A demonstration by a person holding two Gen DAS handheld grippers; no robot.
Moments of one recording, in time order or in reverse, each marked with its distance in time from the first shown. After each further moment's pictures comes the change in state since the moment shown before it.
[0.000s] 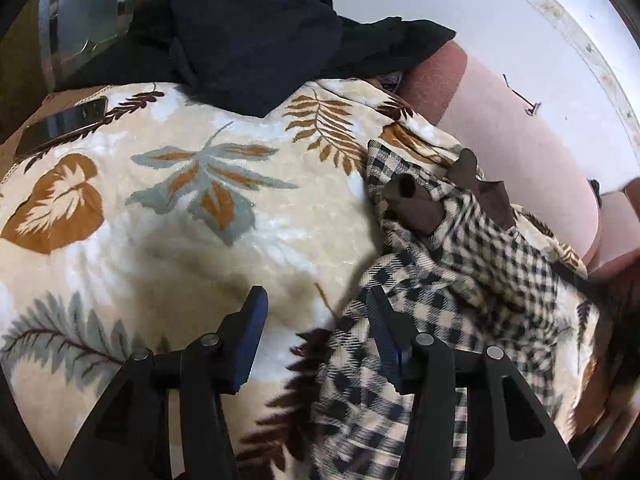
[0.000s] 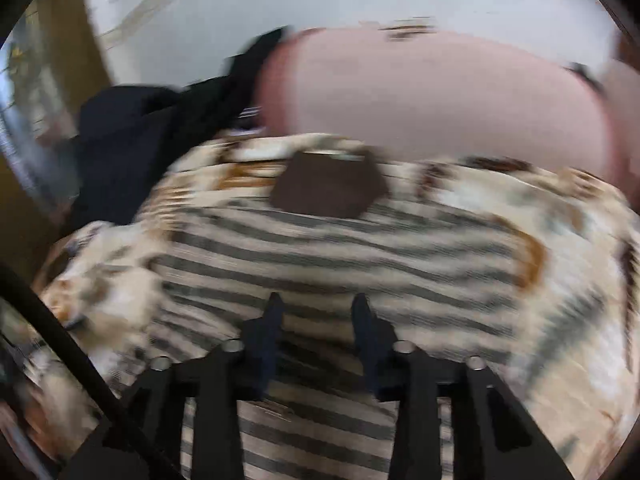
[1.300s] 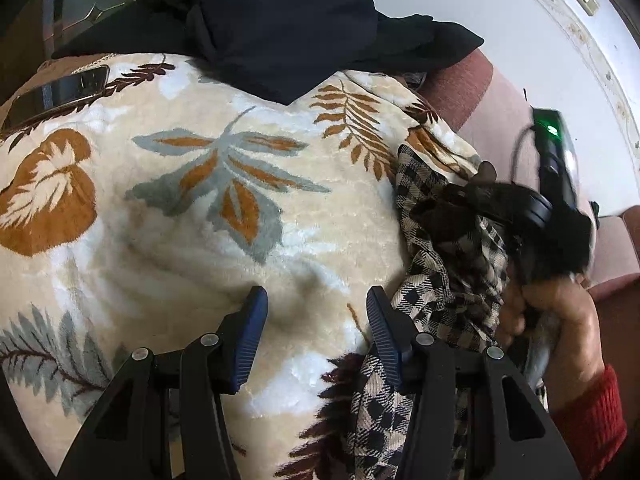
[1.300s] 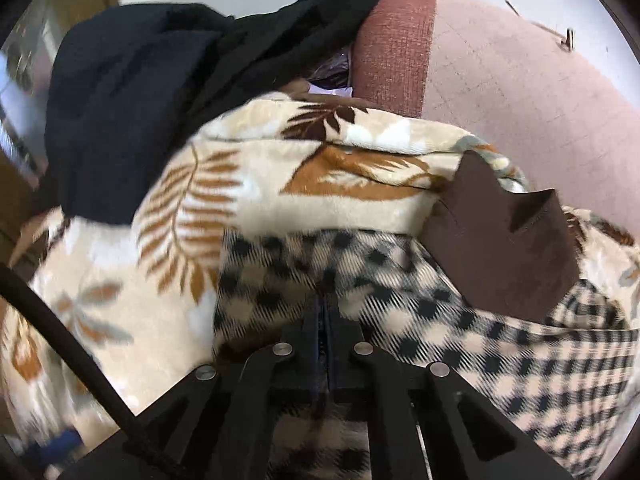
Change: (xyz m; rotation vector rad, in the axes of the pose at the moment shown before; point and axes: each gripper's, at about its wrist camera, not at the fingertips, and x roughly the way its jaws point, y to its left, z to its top) left arm 0.021 0.031 0.023 -0.098 0.075 -0.055; right arm 0.182 0.102 0.068 -0.066 0.154 -0.083
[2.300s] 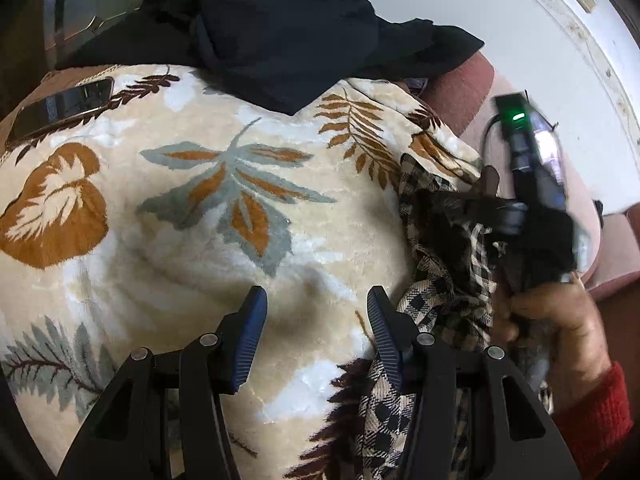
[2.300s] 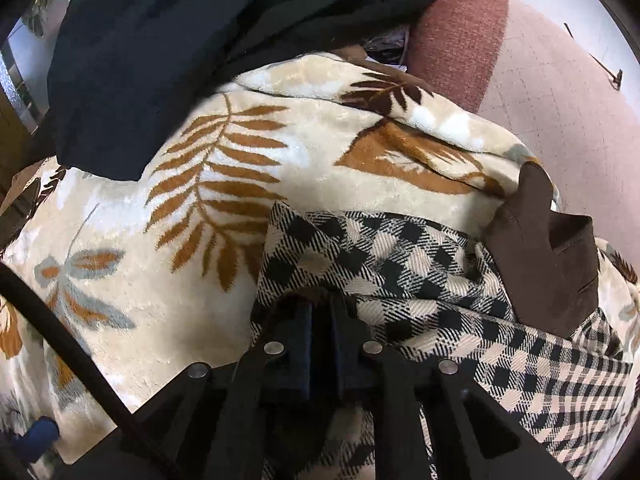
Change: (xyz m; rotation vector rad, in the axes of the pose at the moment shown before) left arm -0.006 -0.001 0.002 0.016 -0.021 0.025; right arm 0.000 0.041 -0.009 -0.157 0.071 -0.042
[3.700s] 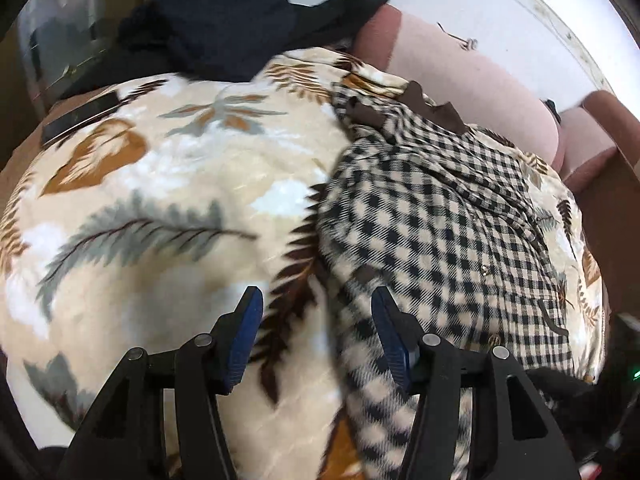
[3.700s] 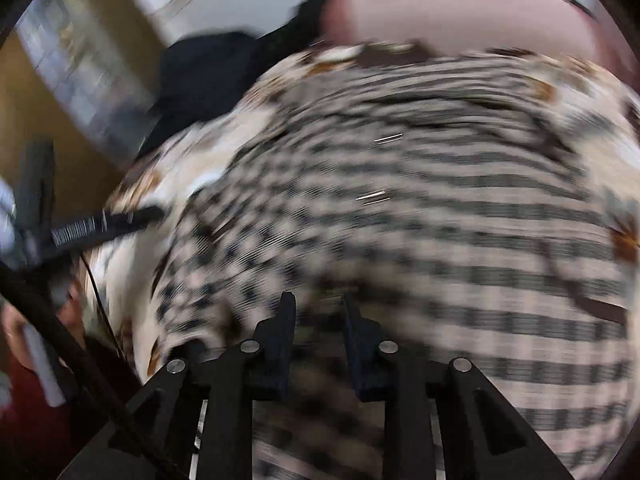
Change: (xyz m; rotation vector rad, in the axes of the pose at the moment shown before) left arm -0.101 0.004 -0.137 0.260 0.007 -0.012; right arm -0.183 -0.009 -0.358 0.201 -0.115 0.293
